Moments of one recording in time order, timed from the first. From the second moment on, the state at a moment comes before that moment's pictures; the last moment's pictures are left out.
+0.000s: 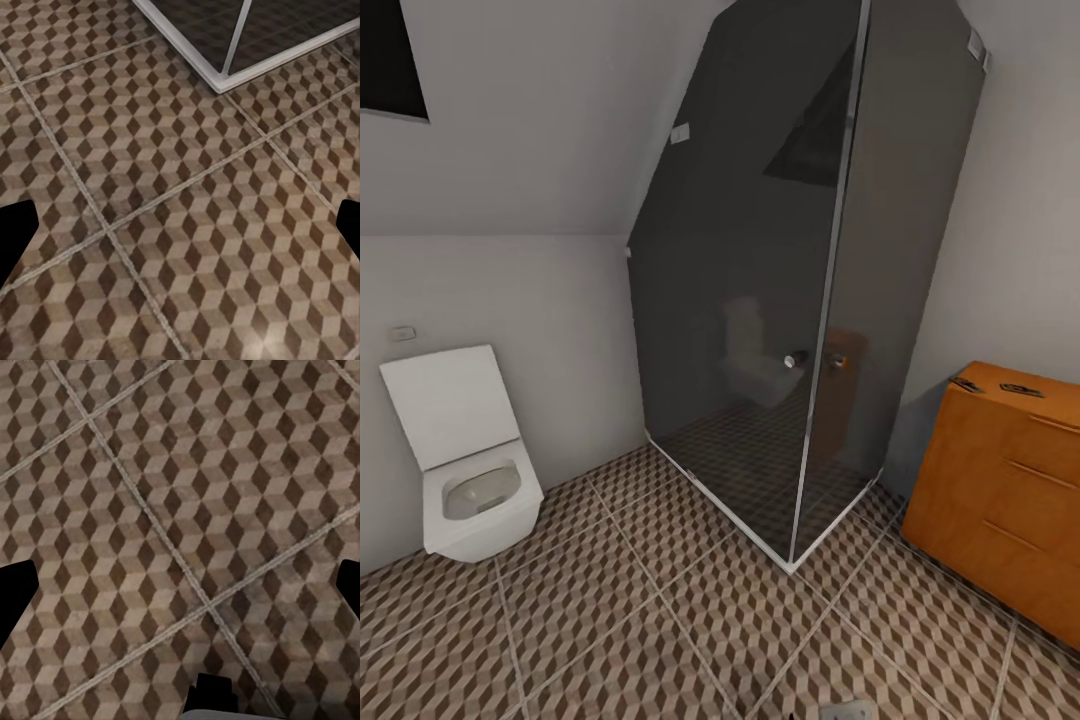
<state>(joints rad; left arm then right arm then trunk) -0.02 0.00 0.04 -0.53 0.01 -0.07 0.17 -0.20 0.09 0.14 -0.38 0.12 -0.36 -0.19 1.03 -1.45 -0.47</state>
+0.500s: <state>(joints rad) -0.02 0.00 0.04 -0.53 0.01 -0.07 0.17 -0.20 0.09 0.14 -0.38 0.12 -0.36 -0.20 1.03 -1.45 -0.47</state>
